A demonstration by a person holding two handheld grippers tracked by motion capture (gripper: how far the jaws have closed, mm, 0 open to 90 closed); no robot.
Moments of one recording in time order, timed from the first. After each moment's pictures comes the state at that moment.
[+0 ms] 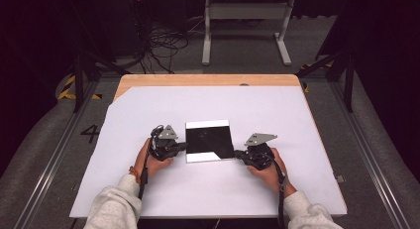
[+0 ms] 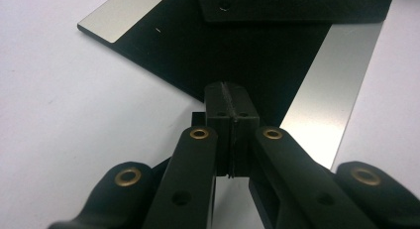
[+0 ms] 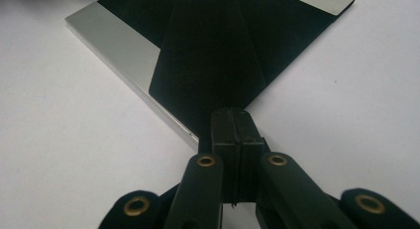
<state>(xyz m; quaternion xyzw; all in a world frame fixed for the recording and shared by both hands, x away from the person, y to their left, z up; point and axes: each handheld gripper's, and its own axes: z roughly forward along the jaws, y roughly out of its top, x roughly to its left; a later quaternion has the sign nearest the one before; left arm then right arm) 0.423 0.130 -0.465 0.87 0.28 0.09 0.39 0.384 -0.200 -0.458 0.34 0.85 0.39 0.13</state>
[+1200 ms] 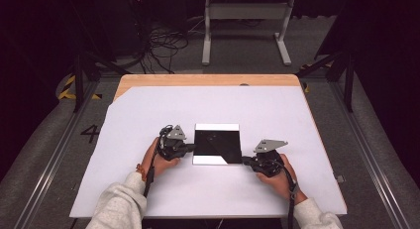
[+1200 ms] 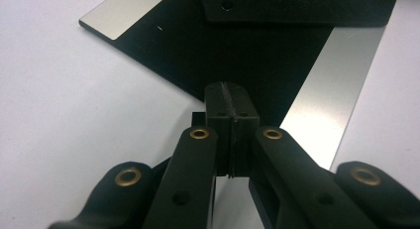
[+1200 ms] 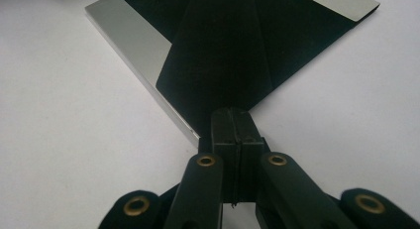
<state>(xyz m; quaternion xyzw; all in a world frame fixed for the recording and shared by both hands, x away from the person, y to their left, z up) 0.425 0.110 -0.464 0.88 0.25 0.07 0.39 0.363 -0.221 -0.457 0.33 0.85 0.38 0.12</state>
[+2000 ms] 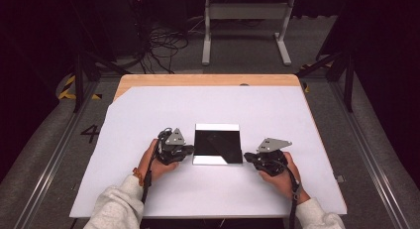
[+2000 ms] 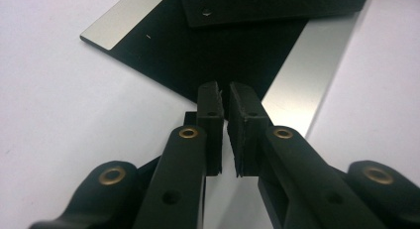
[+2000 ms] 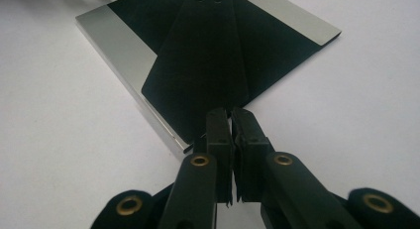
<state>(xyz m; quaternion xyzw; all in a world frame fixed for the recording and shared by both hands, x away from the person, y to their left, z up) 0.404 0.116 -0.452 0.89 0.22 0.11 0.39 0.360 -0.227 -0.446 0.32 0.85 0.38 0.17</state>
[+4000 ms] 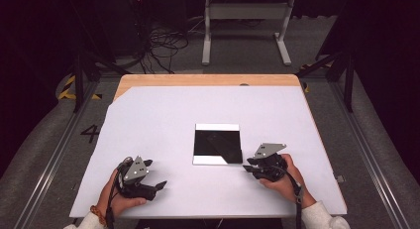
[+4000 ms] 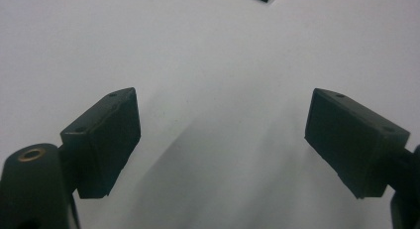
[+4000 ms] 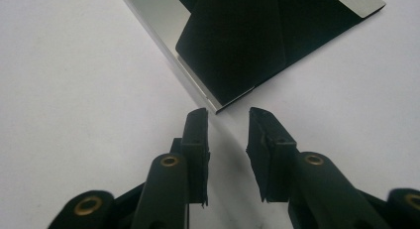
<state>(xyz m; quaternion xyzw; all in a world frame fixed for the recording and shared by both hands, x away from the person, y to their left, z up) 0.318 0.200 -0.463 0.87 0.27 0.15 0.38 0.348 -0.221 -0.442 0.29 0.89 0.33 0.15</state>
